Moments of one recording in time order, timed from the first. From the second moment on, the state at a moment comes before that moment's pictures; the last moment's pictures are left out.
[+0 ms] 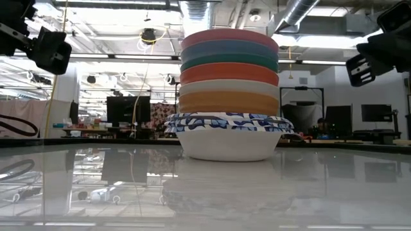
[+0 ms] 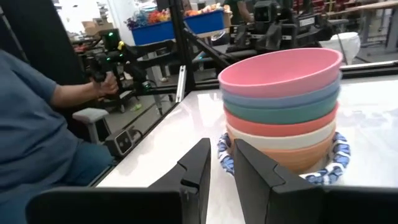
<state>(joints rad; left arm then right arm) -0.62 0.00 0.01 0.08 -0.30 -0.13 0.29 0.05 0.01 0.02 -0.02 0.18</state>
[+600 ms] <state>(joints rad) -0.56 0.01 0.01 0.07 -0.35 0.03 0.36 0.05 0.01 0.04 0.11 0.09</state>
